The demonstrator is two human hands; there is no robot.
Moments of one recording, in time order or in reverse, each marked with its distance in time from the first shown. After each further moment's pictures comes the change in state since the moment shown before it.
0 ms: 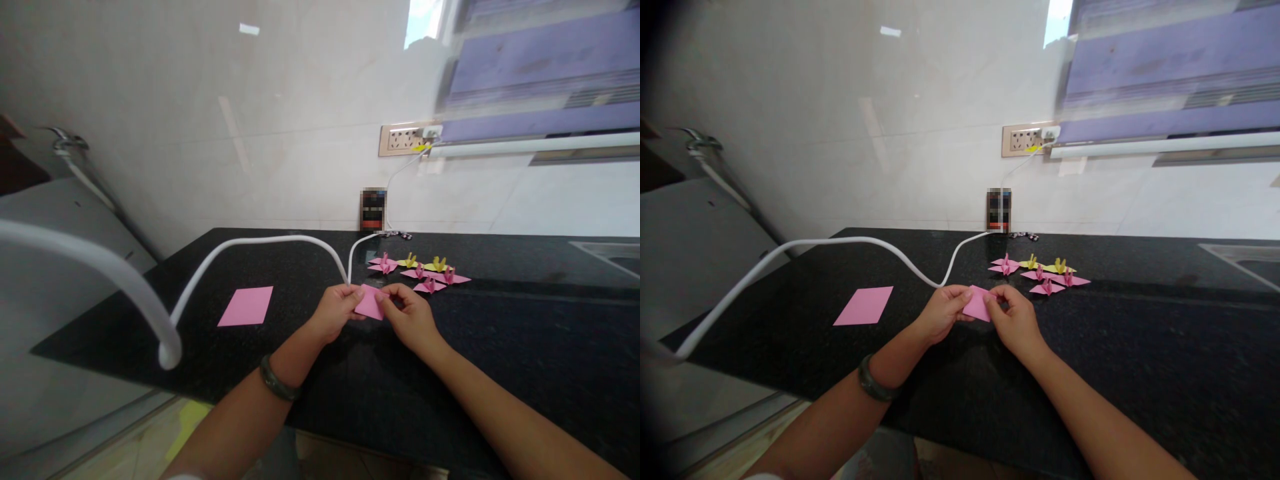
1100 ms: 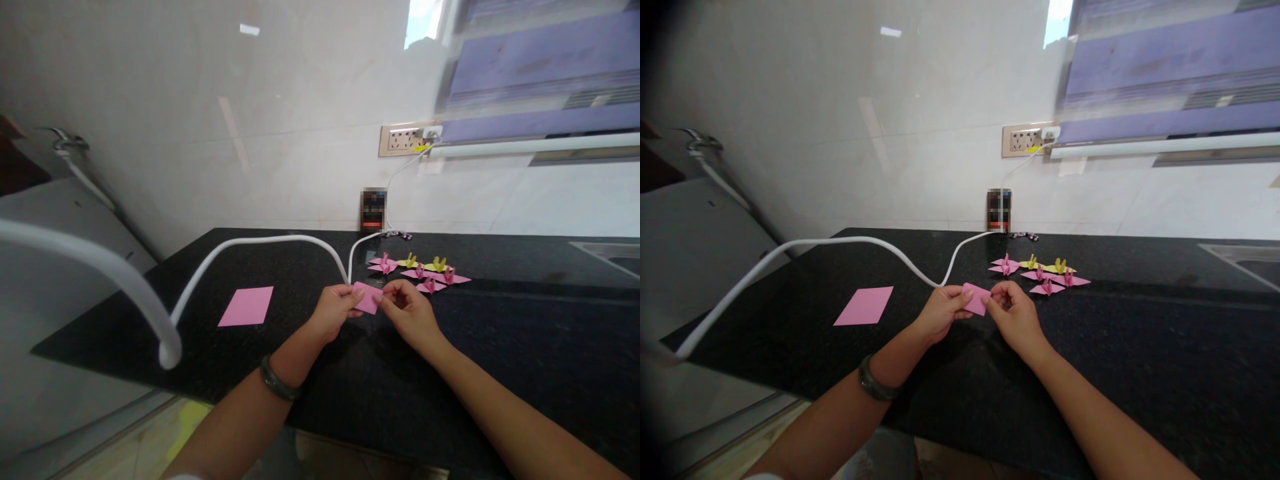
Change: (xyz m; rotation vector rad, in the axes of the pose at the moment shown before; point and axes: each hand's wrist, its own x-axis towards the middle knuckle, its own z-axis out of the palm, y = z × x) left_hand 0.002 -0.003 -0.004 0.032 0.063 0.006; right_hand 0.004 -0.002 -0.001 0.171 0.018 0.090
